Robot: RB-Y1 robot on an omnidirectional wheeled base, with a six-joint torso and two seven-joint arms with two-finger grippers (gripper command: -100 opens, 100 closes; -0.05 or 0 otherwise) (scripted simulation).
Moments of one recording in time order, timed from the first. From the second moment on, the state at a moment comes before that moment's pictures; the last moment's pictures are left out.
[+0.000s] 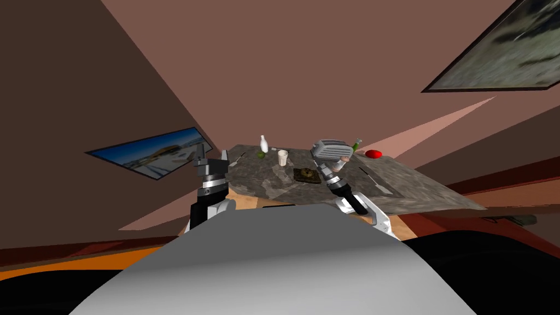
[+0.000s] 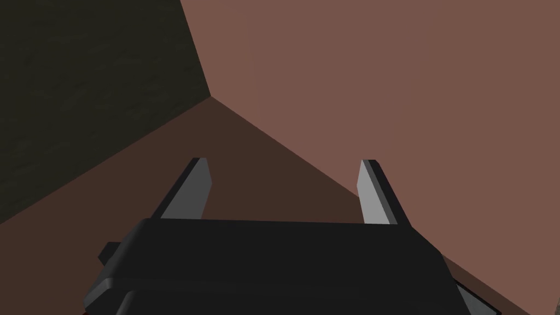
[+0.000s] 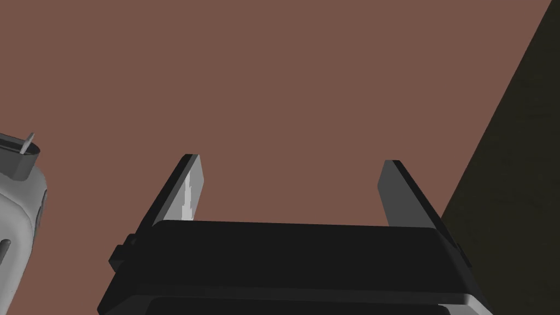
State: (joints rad) left arm 0.53 0.02 -0.01 -2.40 0.10 -0.37 0.17; right arm 0.51 -0.61 -0.01 -2.10 0.07 -0.43 0.02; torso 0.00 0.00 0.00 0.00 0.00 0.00
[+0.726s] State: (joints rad) left arm 0.53 0.02 -0.01 -2.40 0.10 -0.37 0.17; right arm 0.53 -0.84 0.01 -2.01 0.12 -0.47 0.02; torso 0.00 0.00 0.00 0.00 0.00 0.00
